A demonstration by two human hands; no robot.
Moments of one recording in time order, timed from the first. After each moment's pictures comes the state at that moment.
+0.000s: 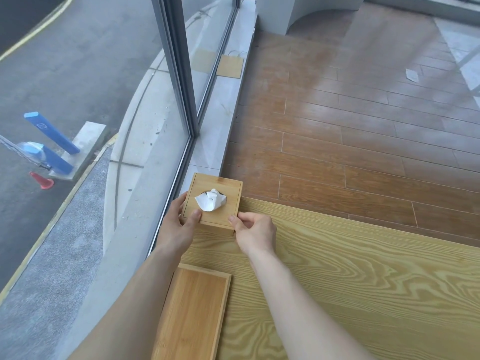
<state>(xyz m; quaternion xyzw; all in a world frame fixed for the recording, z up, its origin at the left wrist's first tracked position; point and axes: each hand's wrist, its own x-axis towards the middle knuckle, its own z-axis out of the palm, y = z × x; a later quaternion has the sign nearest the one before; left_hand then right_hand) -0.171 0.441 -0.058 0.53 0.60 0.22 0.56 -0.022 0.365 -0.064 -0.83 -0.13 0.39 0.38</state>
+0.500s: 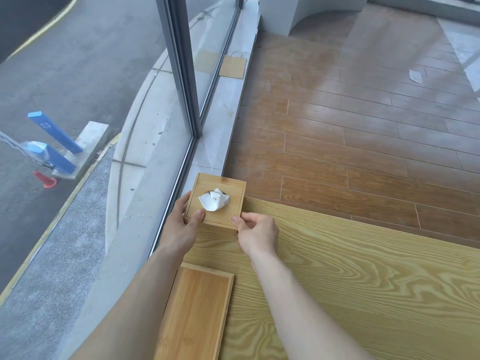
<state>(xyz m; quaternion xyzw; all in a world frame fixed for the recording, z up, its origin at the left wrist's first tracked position) -0.173 0.440 -0.056 0.53 0.59 0.21 0.57 -0.026 0.366 -0.056 -0.84 -0.13 0.38 0.37</state>
